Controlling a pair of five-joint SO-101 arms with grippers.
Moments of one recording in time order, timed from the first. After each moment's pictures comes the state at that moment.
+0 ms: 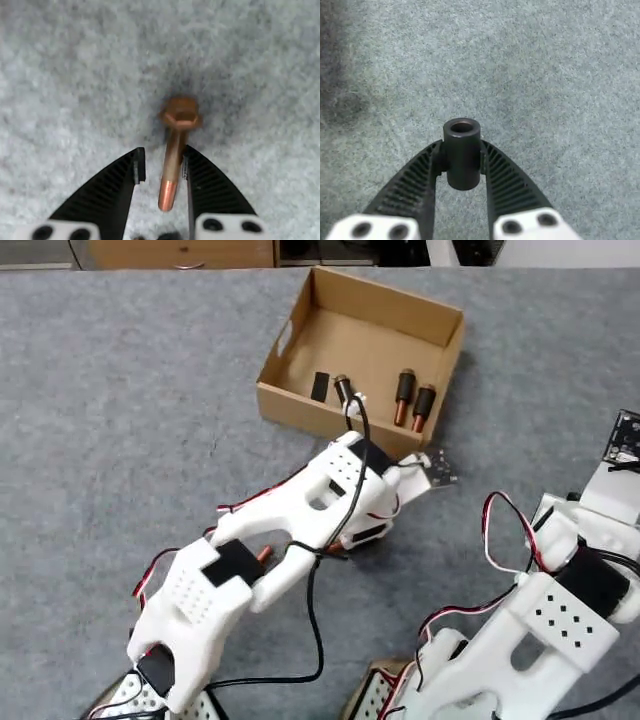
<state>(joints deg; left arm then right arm) 41.8 31.9 -13.4 76.8 -34.2 39.4 -53.6 45.4 66.0 8.0</state>
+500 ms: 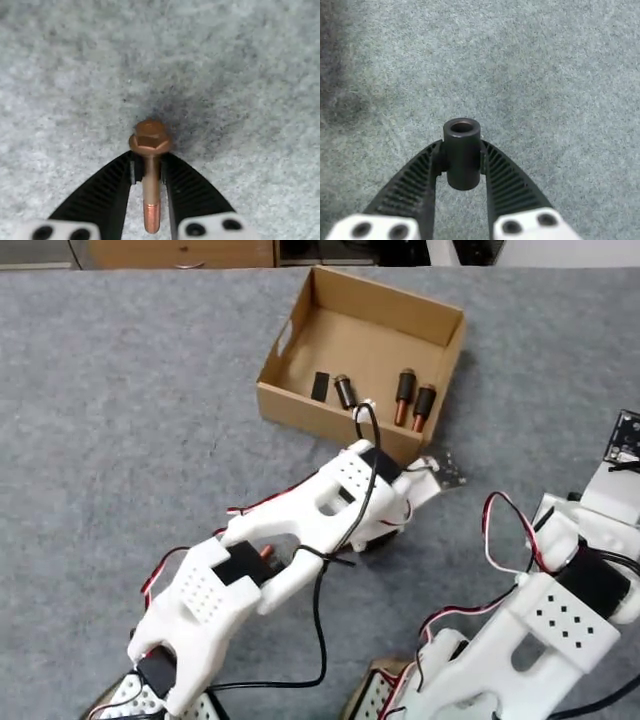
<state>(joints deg) 42.9 35.4 -15.1 73.9 -29.1 39.4 -53.6 45.4 66.0 8.0</state>
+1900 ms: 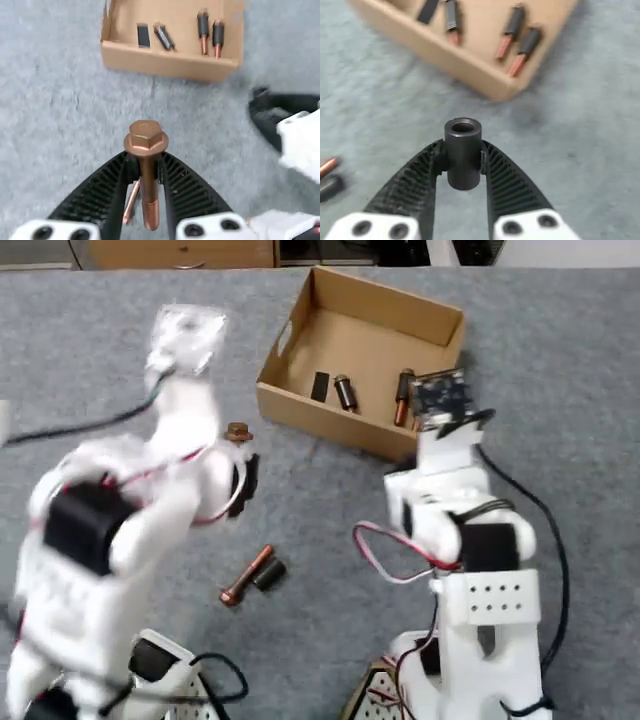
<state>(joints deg) 23.2 -38.8 -4.6 95.7 3.6 -8.2 -53.7 45.4 70.2 -0.3</state>
